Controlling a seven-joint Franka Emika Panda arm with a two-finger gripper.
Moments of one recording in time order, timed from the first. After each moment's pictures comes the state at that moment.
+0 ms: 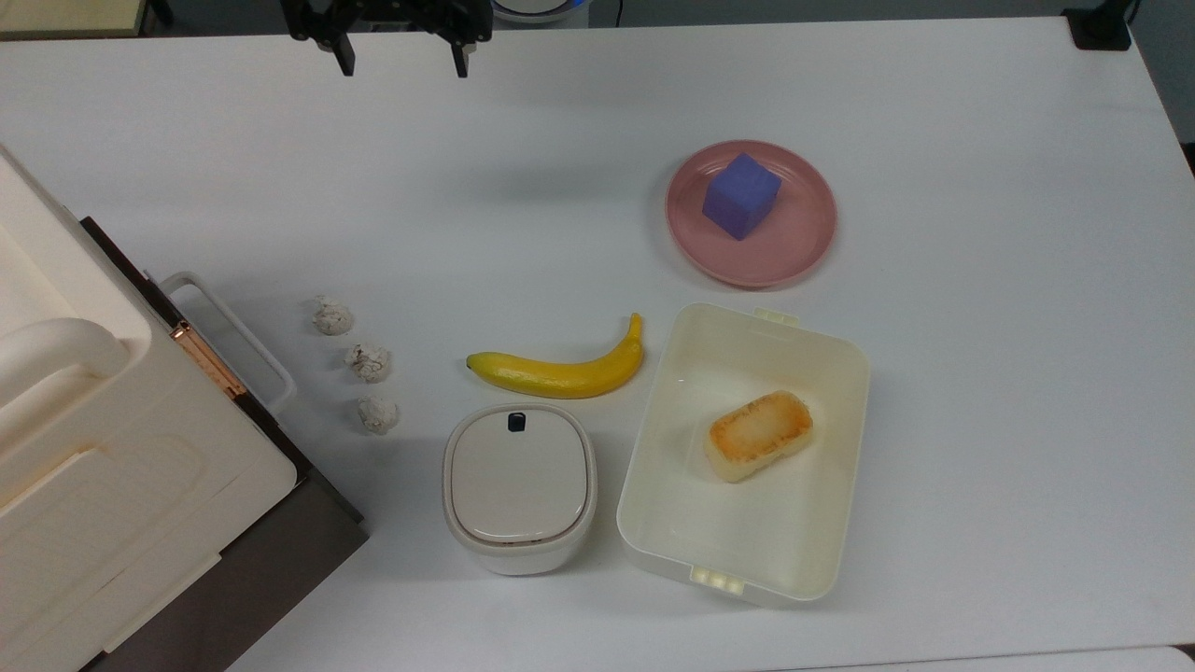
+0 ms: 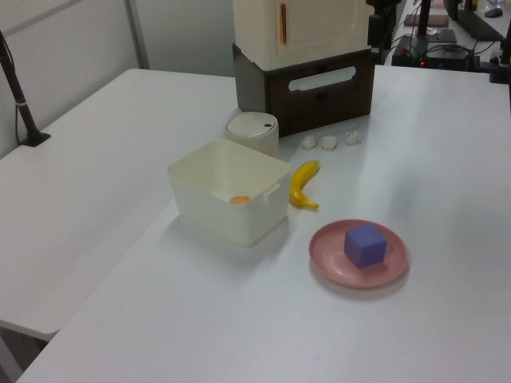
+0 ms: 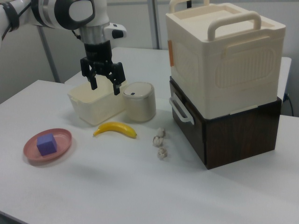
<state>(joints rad) 0.11 0.11 -0.23 -1.50 0.03 1.56 -0.11</state>
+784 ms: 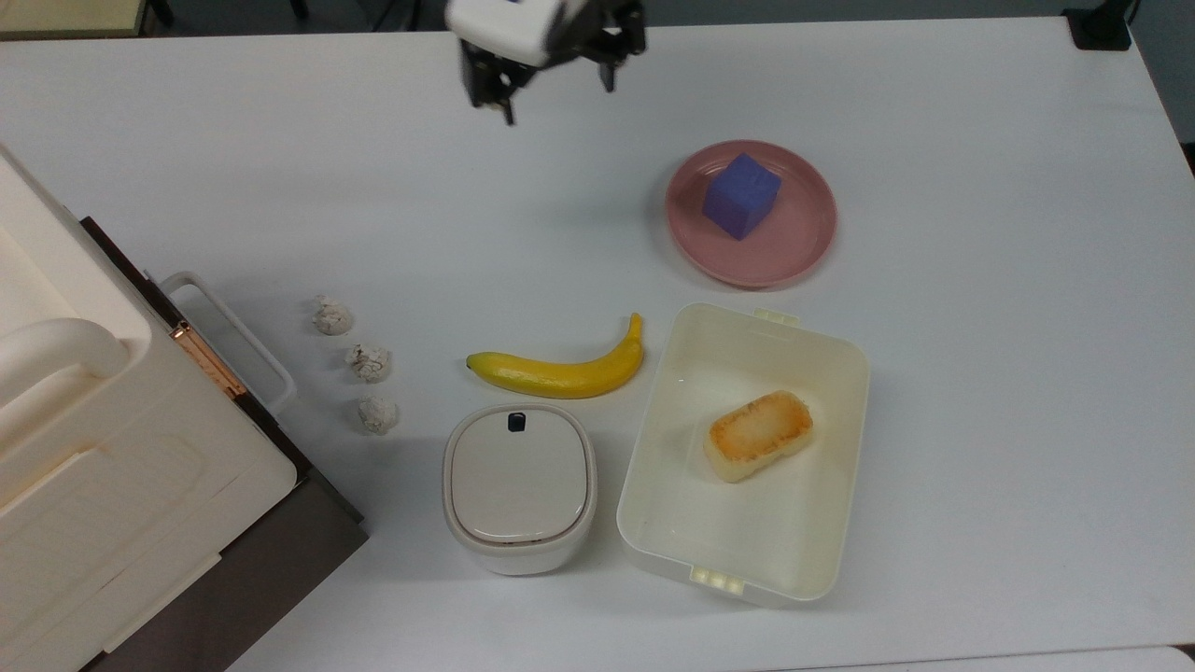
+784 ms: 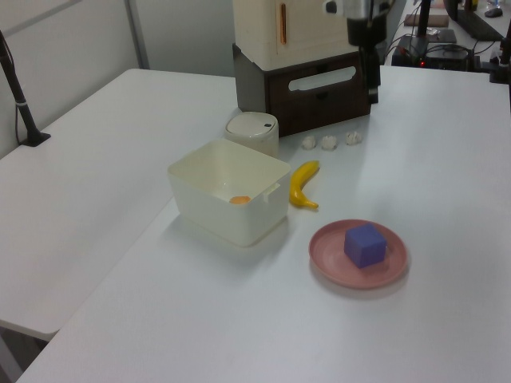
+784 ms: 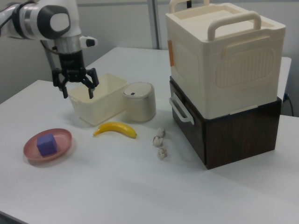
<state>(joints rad) 0.33 0.14 -0.23 -1.57 0.03 1.60 -0.30</state>
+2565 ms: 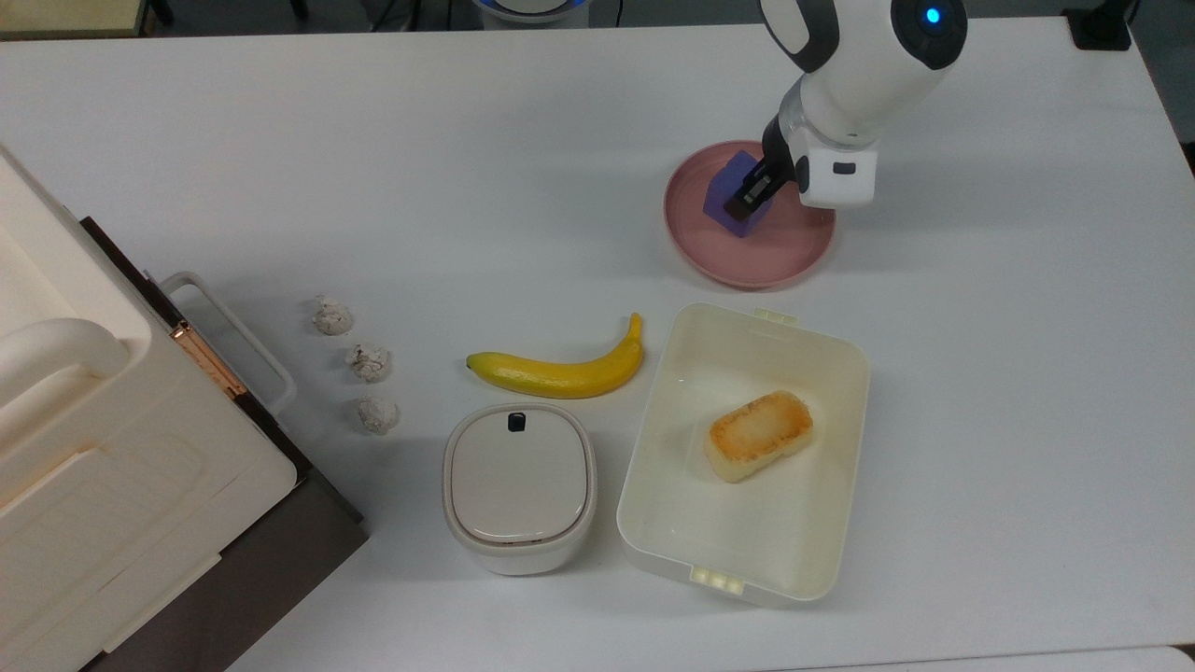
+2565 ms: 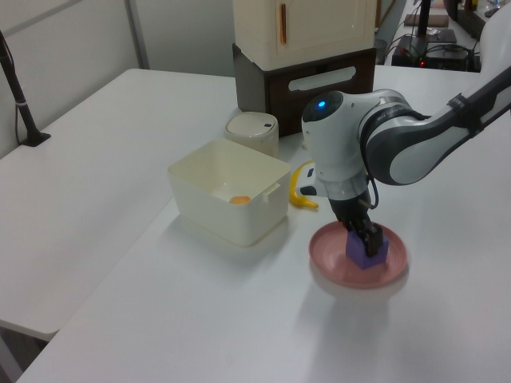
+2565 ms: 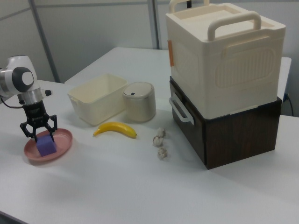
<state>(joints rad) 0.67 0.40 -0.16 -1.74 -0.03 1.87 -0.35</state>
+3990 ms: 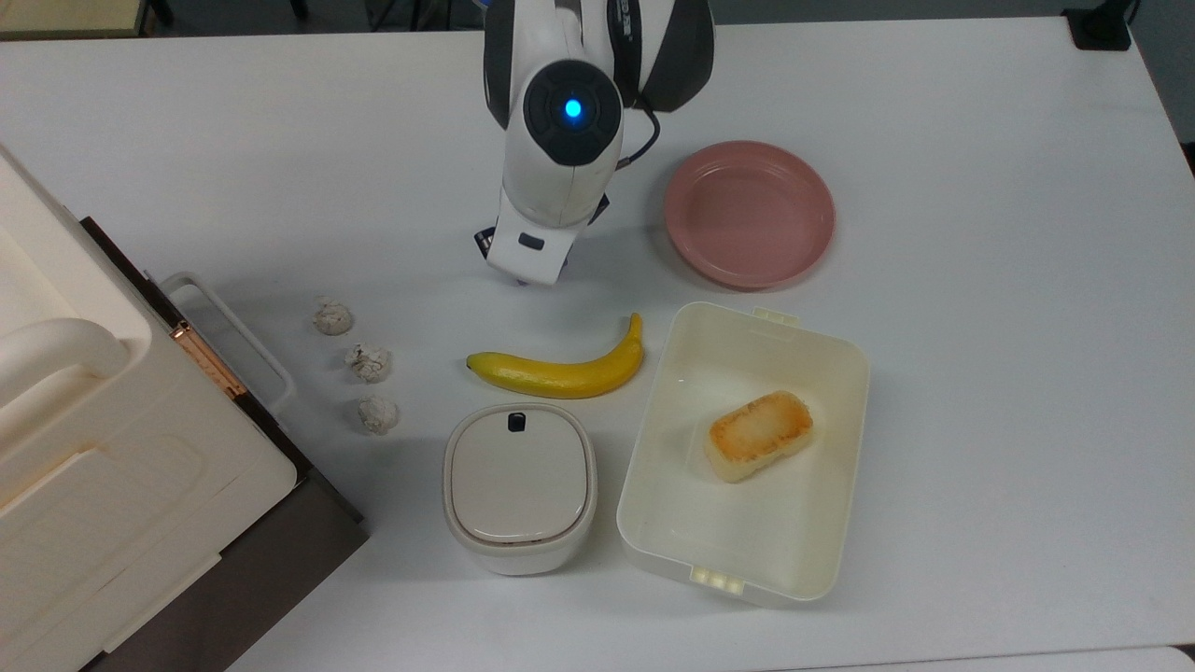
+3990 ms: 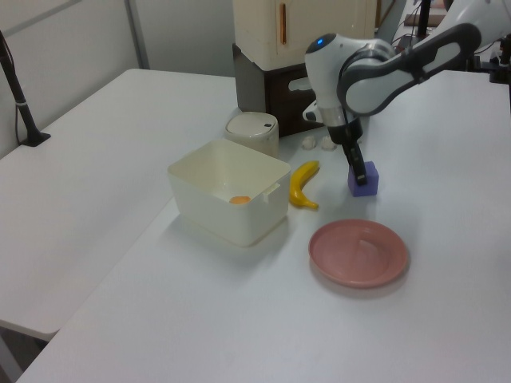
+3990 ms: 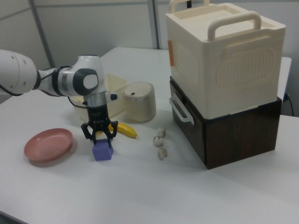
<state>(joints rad) 0.26 0.42 -0.19 -1.73 -0.05 1.87 -0.39</state>
